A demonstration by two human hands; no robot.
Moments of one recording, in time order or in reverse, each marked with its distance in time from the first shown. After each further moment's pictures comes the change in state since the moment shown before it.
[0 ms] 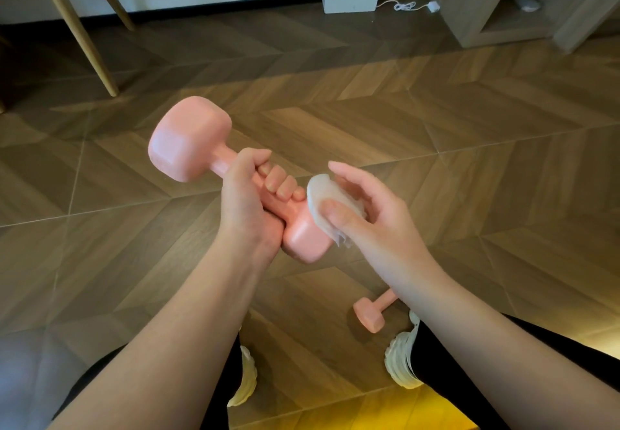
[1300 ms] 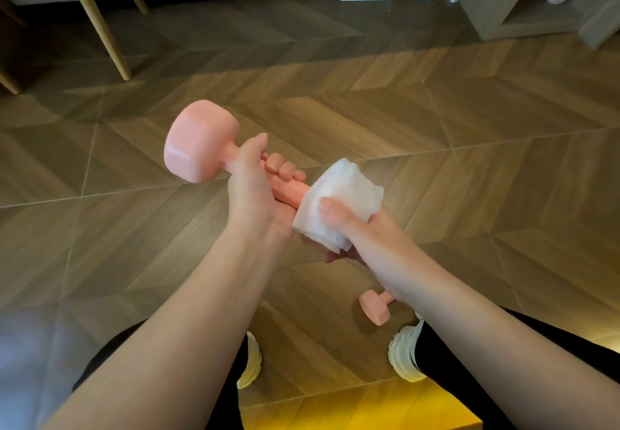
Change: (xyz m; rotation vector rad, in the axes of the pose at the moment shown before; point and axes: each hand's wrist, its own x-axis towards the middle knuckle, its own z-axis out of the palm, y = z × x) left_hand 0.005 -0.001 -0.006 -0.086 0.247 0.036; right_hand 0.001 0.013 0.018 0.288 -0.233 0.153
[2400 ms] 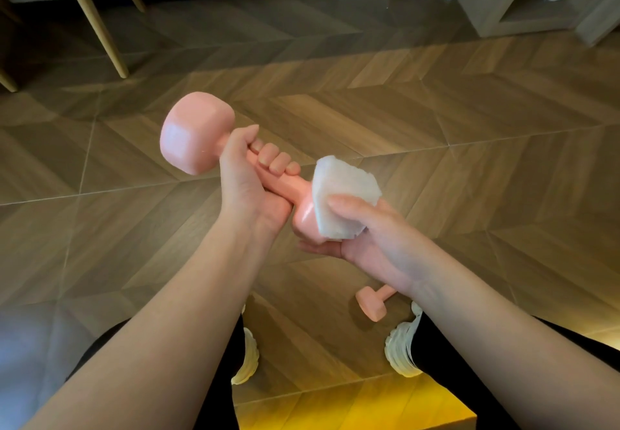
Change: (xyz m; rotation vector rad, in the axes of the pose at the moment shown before) left_hand 0.003 0.004 -0.002 -0.030 -0.155 -0.029; right_hand -0.002 -0.010 -0.004 0.417 -0.084 0.191
